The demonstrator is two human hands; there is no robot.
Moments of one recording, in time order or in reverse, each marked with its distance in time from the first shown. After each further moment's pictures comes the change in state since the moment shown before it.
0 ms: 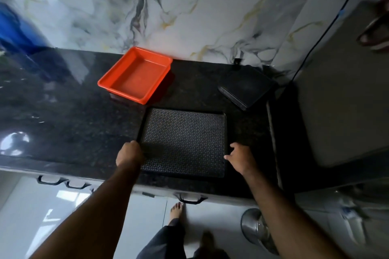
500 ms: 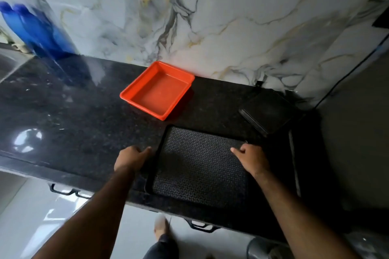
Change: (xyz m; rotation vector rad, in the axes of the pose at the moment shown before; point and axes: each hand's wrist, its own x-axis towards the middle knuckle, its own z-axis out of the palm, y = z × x) left_hand 0.046 -0.032 -0.054 -0.326 -0.055 -0.114; right_hand 0.025 -0.093 -0.047 -0.118 0.104 -0.103
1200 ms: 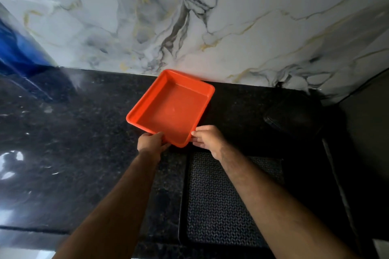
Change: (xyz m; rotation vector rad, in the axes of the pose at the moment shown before) left_hand 0.178 0.076 -0.025 -1.108 -0.203 -0.241; right_hand 0.105 -0.248 0.081 1.000 -0.403 0.156
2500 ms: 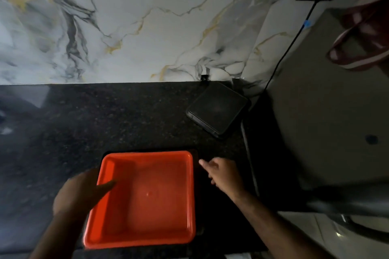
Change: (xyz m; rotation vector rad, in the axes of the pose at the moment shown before) left_hand -0.175 -0.072 0.048 1.607 0.078 0.418; right_hand -0.126 0.128 -0.296 -0.550 0.381 -0.099
